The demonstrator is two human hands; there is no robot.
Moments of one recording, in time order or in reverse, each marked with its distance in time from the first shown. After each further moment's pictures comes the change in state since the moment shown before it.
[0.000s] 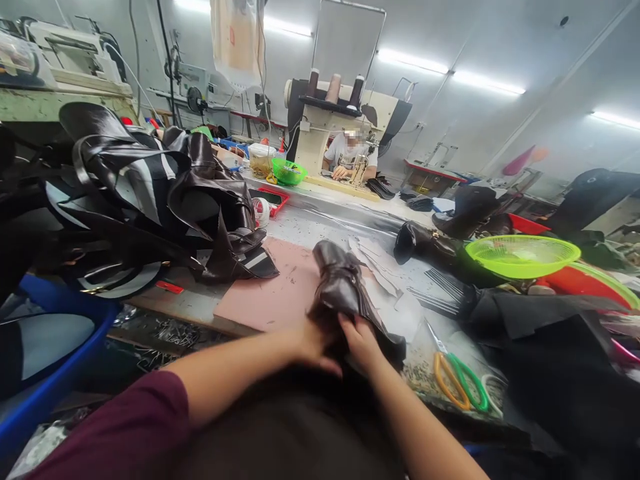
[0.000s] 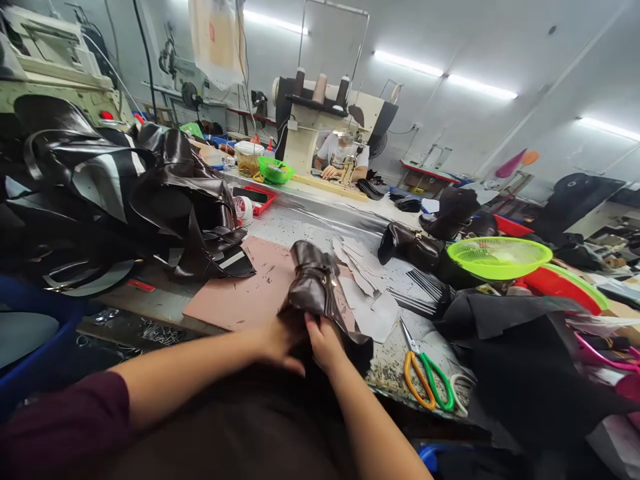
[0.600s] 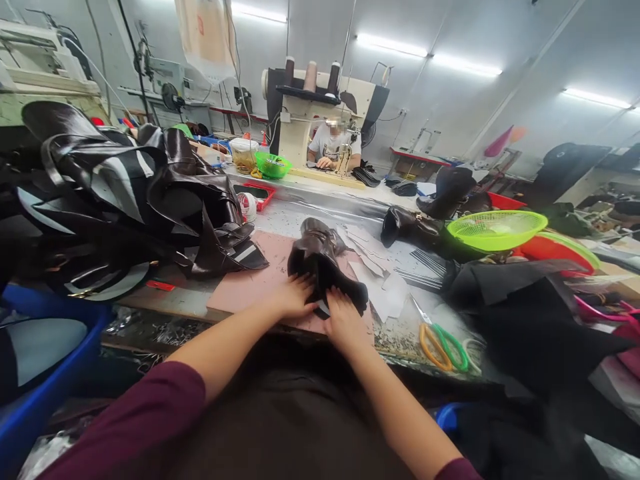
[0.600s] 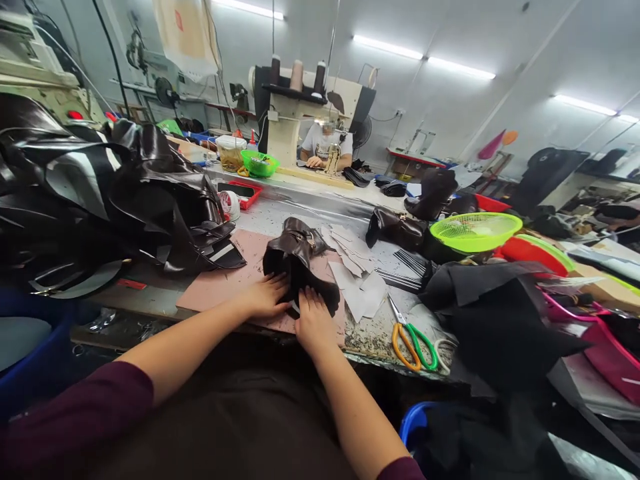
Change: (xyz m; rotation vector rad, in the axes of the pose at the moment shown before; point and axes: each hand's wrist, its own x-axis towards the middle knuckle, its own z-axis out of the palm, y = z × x) left_hand 0.009 -0.029 -0.017 -0.098 -0.077 -0.353; right_hand -0.021 0.010 0.010 -0.702 -0.065 -0.285
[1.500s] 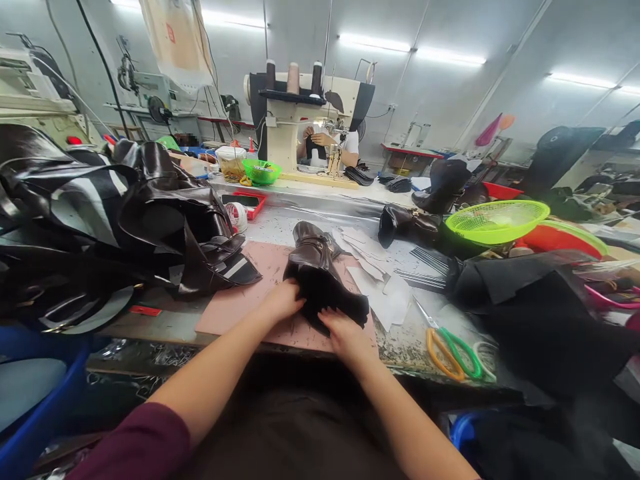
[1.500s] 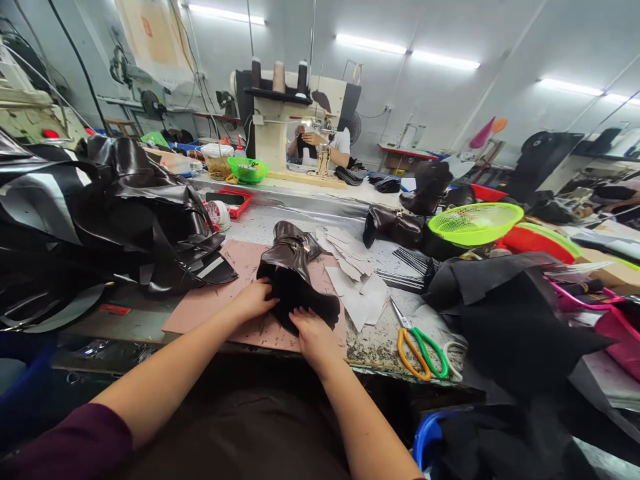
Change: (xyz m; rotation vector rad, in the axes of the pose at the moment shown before) left_hand 0.023 -0.019 -0.018 -0.024 0.070 -0.320; right_hand 0.004 0.029 0.010 0.278 0.048 -0.128
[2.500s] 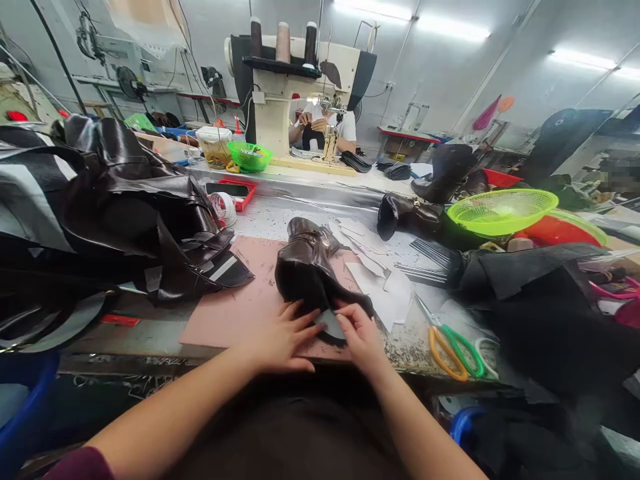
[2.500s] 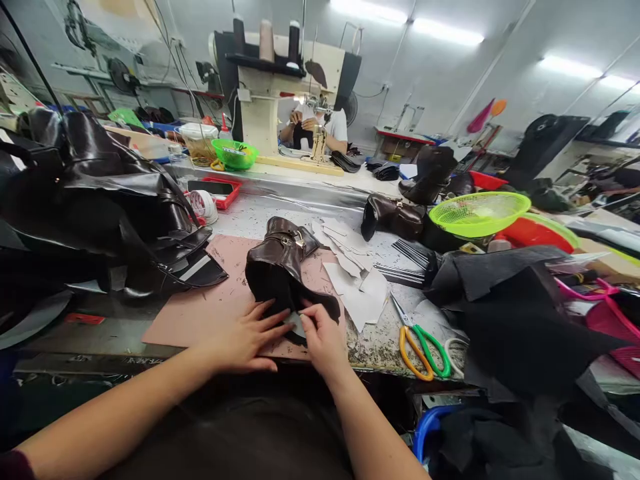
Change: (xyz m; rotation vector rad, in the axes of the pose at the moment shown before) left_hand -0.048 0.000 0.017 0.092 -0.151 0.579; right_hand 0.008 -0.010 -0.023 0.364 0.291 0.337
